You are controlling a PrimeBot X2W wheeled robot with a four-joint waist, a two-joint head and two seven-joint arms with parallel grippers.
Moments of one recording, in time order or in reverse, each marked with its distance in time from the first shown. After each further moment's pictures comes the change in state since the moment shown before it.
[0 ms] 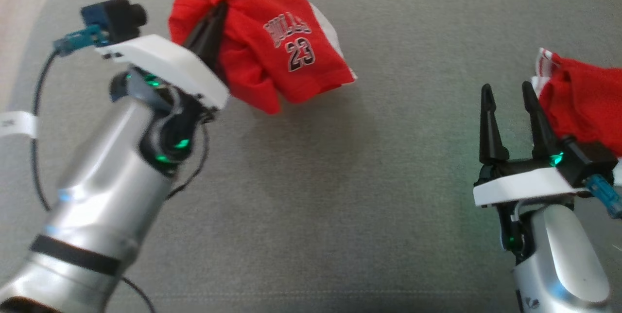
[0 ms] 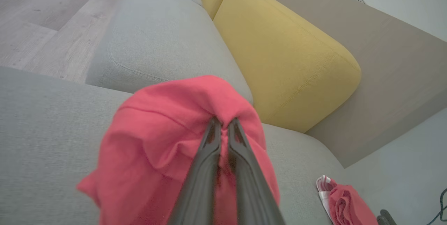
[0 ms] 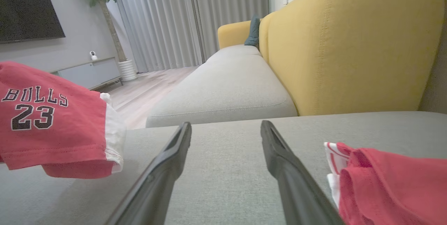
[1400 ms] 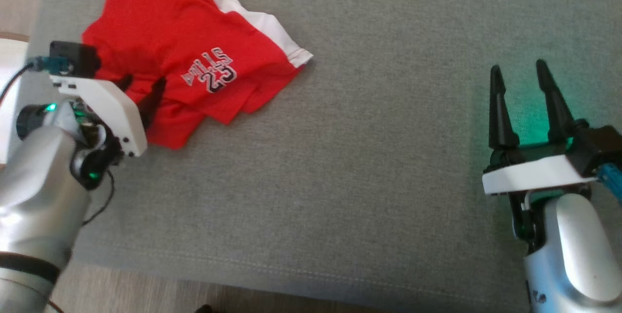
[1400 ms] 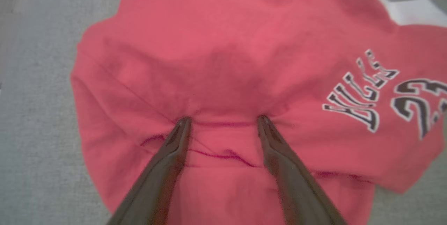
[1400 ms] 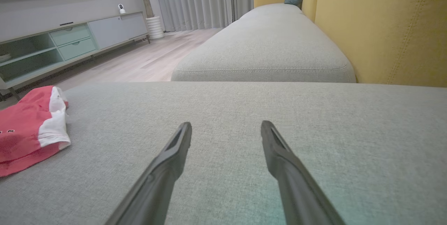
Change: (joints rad) left arm 0.016 0.122 0.064 0.349 0.363 -0.220 0.217; right arm 0.000 -0.001 -0.030 -0.132 -0.107 0.000 0.058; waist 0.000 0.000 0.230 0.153
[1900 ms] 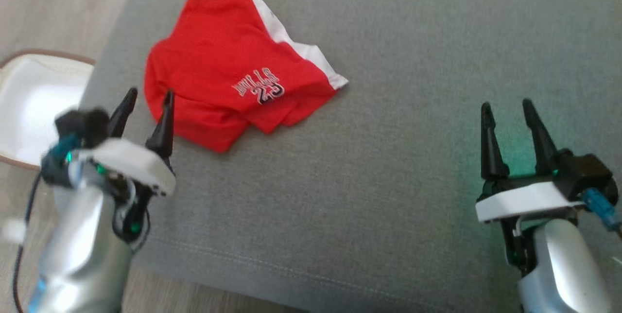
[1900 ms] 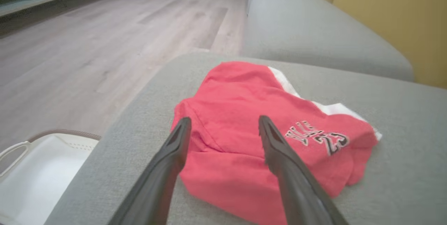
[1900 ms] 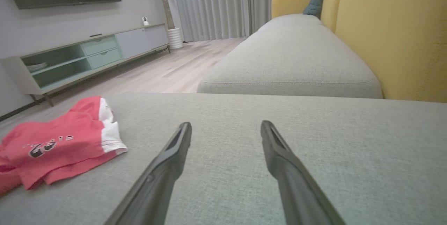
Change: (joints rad) left arm 0.325 -0.212 0.407 -0.242 0.385 0.004 -0.326; right arm 0.055 0.001 0.009 0.114 0.038 0.000 -0.043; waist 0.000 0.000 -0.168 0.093
